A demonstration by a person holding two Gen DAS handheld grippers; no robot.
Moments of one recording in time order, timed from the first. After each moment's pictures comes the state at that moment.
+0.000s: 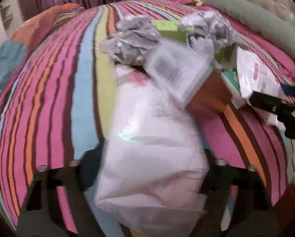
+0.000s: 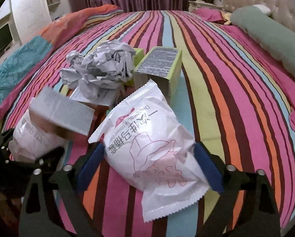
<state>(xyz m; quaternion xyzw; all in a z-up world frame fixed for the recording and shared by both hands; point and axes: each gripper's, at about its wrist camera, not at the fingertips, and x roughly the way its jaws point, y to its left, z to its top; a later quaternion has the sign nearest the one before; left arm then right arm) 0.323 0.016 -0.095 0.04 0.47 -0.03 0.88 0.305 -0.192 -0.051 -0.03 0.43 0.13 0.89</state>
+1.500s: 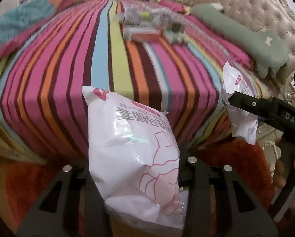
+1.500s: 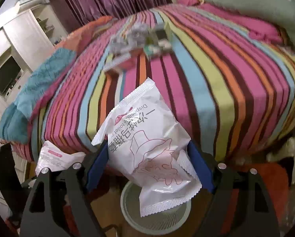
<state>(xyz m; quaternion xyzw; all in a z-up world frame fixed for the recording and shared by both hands) 0.057 0.008 -0.085 -0.09 0.48 -0.07 0.87 0.089 -0.221 -0.050 0.11 0.46 0.14 0.87</state>
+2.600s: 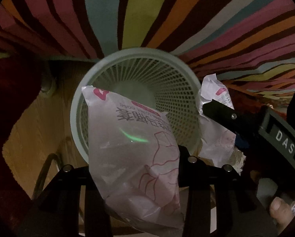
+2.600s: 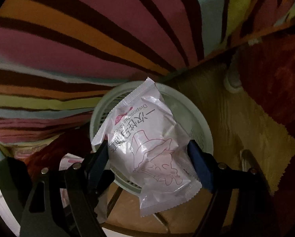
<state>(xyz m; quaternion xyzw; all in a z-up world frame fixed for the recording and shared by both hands) 0.067 -0.003 -0.300 -0.19 0.74 -0.02 0.64 0.090 -0.212 -0.272 0.22 0.72 0.03 0.65</state>
